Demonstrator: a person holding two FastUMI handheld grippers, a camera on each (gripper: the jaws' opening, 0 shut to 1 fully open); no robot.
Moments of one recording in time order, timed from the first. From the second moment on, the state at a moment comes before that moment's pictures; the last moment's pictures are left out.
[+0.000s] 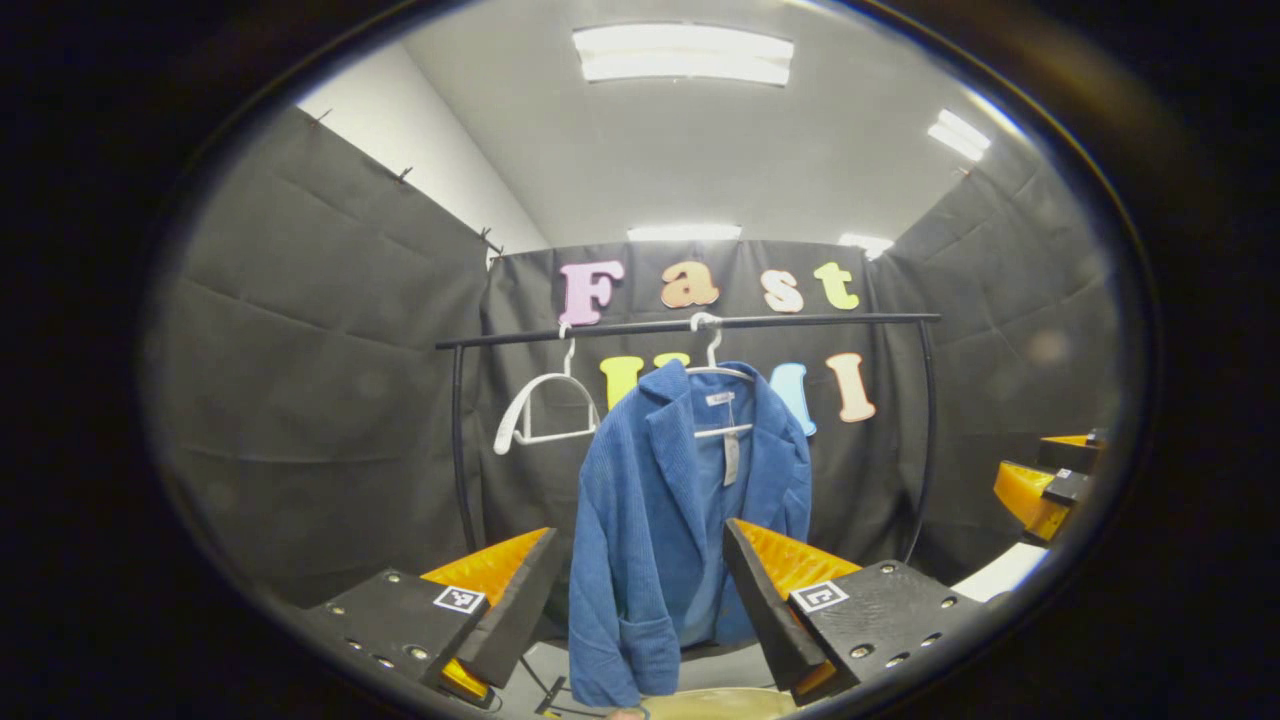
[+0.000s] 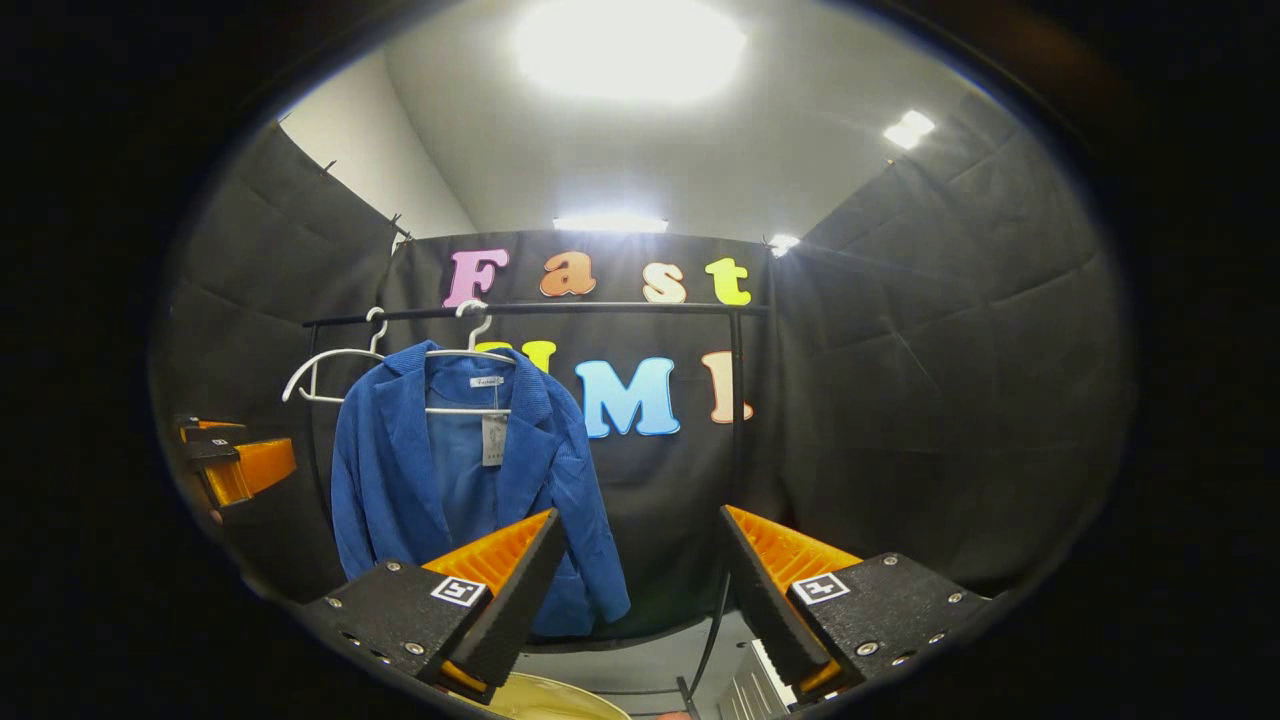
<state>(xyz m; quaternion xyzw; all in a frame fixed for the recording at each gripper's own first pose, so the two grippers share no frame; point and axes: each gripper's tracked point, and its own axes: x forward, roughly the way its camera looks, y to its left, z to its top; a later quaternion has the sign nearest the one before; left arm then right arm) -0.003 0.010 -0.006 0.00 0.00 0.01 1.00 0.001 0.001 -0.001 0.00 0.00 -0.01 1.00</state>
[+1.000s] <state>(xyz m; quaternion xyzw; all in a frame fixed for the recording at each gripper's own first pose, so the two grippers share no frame) 0.028 0.051 0.037 0.00 -0.04 0.01 1.00 0.040 0.070 0.055 0.01 -0.04 0.03 1.00</state>
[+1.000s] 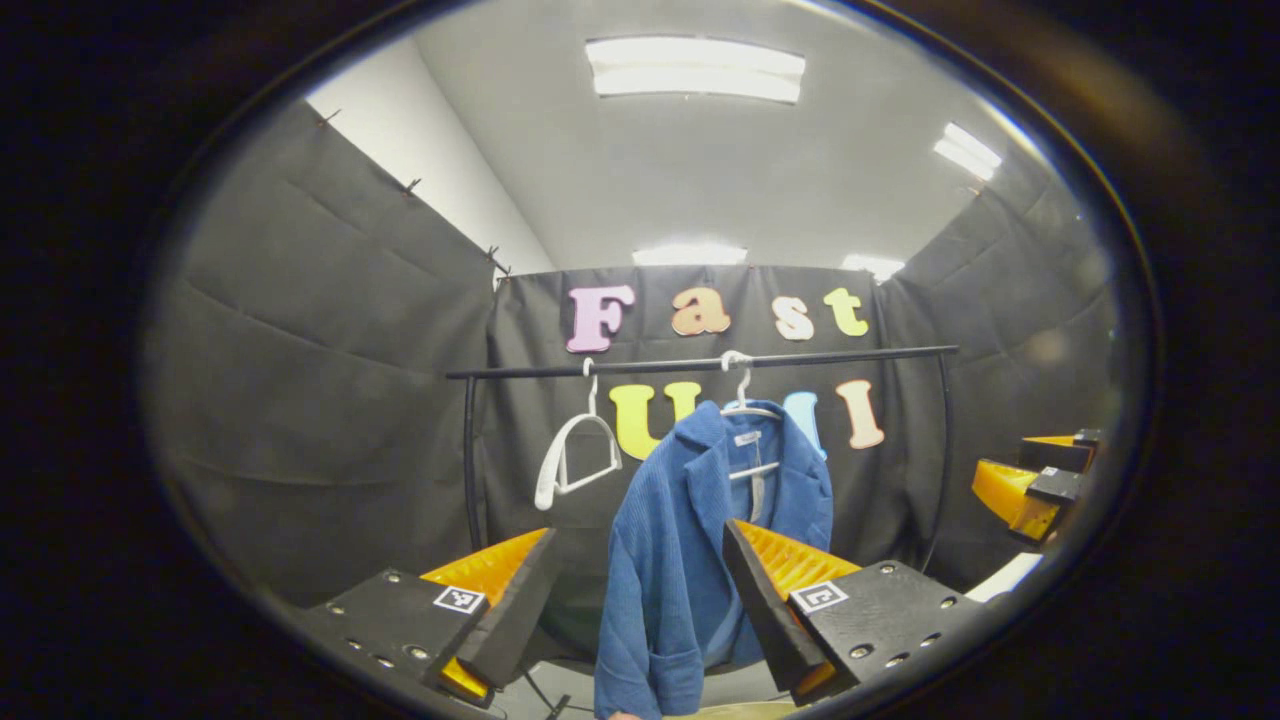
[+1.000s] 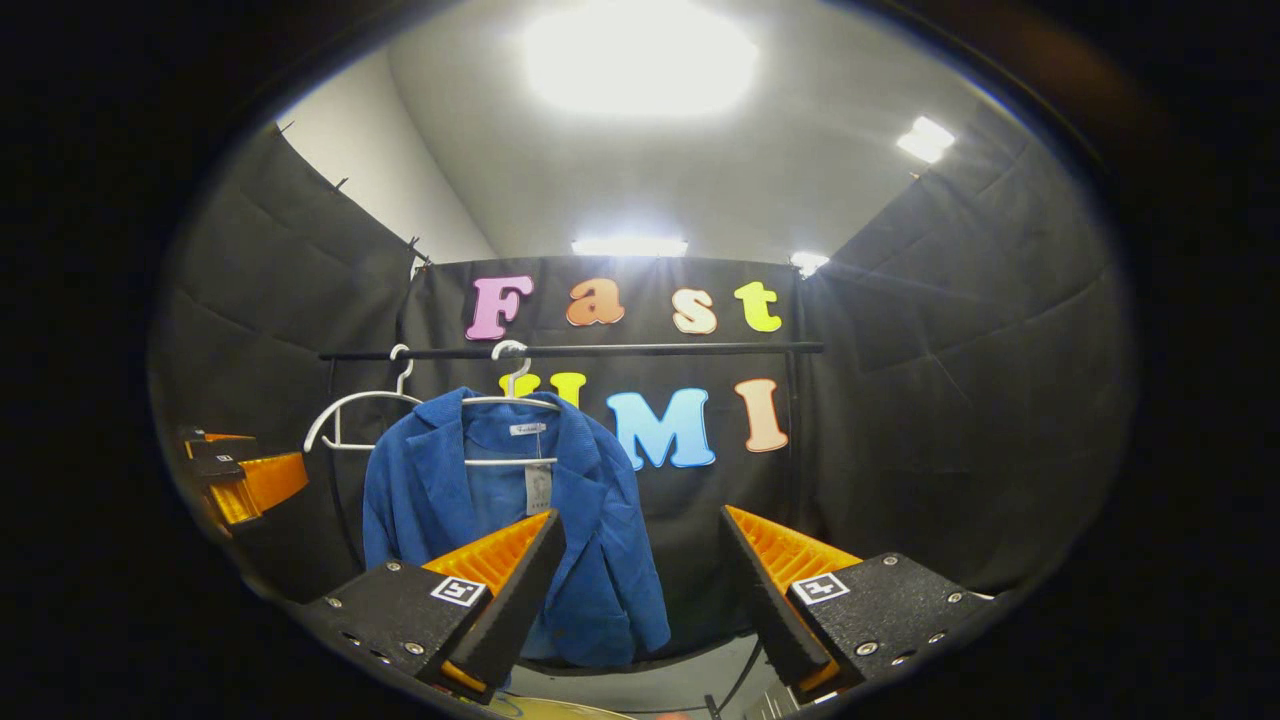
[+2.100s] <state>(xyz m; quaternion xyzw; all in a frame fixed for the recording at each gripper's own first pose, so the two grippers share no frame) 0.183 -0.042 0.041 0.03 -0.04 0.07 1.00 0.243 0.108 0.051 0.04 -0.04 0.17 0.98</state>
